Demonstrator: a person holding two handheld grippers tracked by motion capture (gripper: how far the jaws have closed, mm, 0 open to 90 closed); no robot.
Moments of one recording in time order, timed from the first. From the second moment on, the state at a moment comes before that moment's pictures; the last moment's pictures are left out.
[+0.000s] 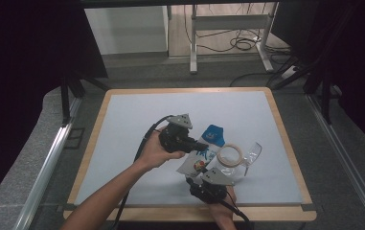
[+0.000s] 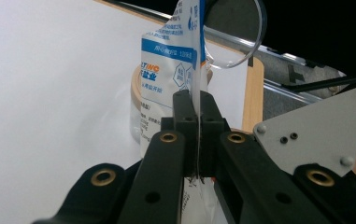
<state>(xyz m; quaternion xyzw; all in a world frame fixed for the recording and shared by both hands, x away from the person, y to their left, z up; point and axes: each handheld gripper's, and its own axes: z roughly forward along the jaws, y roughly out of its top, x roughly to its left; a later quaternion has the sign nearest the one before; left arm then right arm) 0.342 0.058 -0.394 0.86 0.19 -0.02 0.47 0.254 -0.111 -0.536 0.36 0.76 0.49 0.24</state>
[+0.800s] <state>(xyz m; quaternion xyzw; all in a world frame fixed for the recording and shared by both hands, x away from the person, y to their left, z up) 0.347 0.043 -0.391 0.88 0.16 -0.02 0.44 0.247 -0.113 -0.533 0.36 0.76 0.48 0.24</state>
